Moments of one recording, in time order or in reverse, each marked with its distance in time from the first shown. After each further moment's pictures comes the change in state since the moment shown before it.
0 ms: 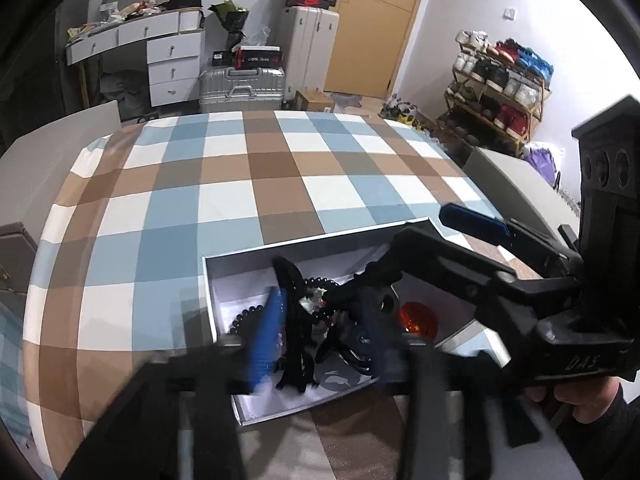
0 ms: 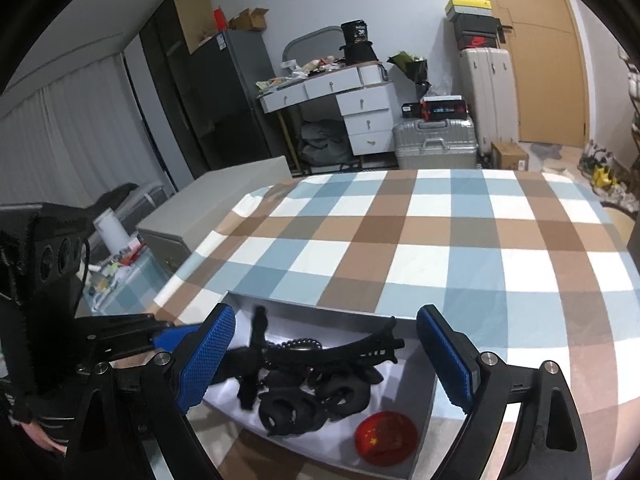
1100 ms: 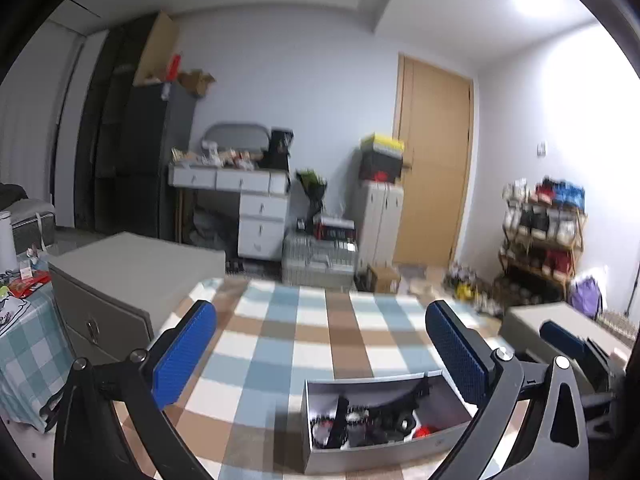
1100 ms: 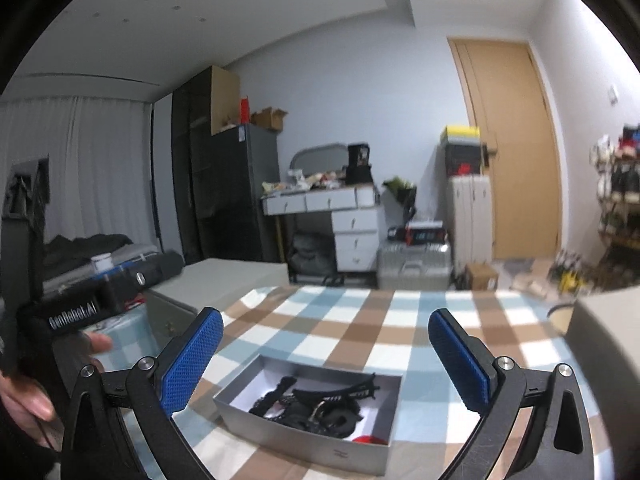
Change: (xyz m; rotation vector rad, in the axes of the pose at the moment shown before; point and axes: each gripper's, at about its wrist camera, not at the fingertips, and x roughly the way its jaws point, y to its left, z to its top) left arm -0.110 0.001 -0.024 -0.078 -0.701 0.283; right arm -0.115 0.052 -0.027 -0.185 -0.456 -0.114
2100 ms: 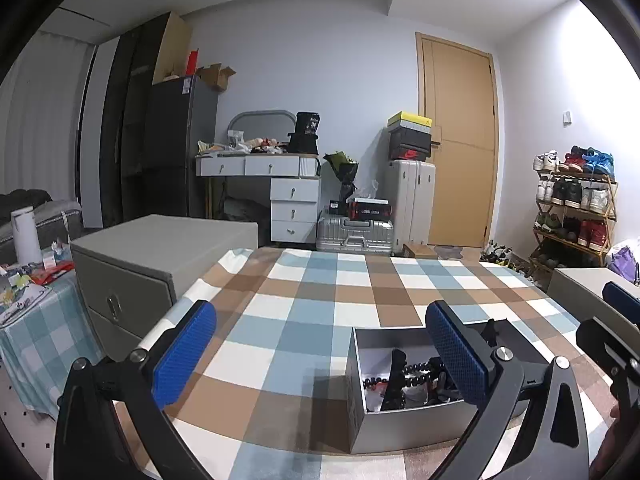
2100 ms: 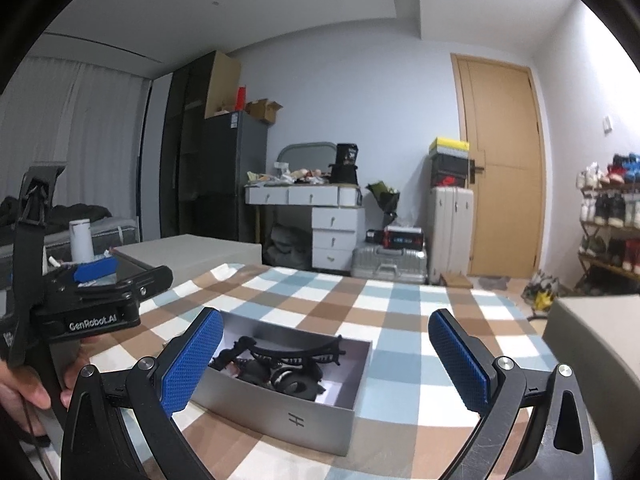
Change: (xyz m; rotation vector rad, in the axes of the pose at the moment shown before) left arm 0.021 0.005 -0.057 0.063 0.070 0.121; right arm 0.008 -0.007 -0.053 -0.084 0.018 -0.072
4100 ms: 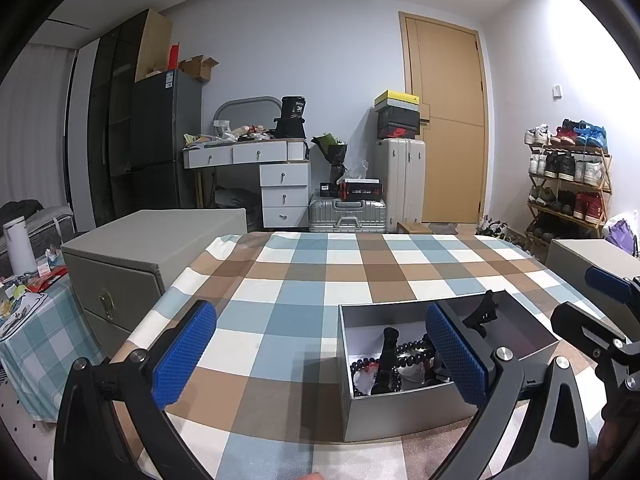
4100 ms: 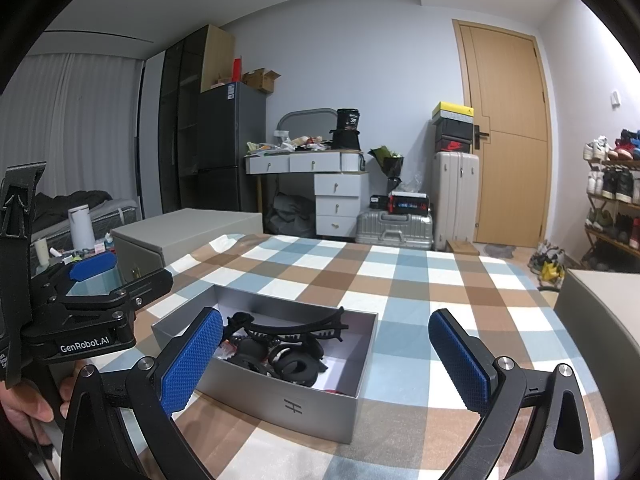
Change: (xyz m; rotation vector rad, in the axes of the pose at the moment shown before) left arm 0.005 -0.017 -0.007 0.063 0.064 -0.014; right arm 0.018 -0.004 -0.007 0.017 0.116 0.016
